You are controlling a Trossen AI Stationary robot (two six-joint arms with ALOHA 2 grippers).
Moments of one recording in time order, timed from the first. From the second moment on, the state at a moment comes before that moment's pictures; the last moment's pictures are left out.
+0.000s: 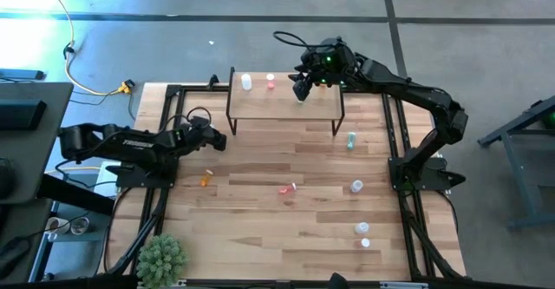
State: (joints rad) left arm 0.53 1.15 0.16 0.08 -0.50 -0.70; right arm -0.48 1.60 1.59 -0.49 0.02 0.07
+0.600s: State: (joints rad) left arm 0.53 1.23 0.17 0.12 -0.51 -0.57; right arm -0.48 1.60 1.59 -0.49 0.02 0.11
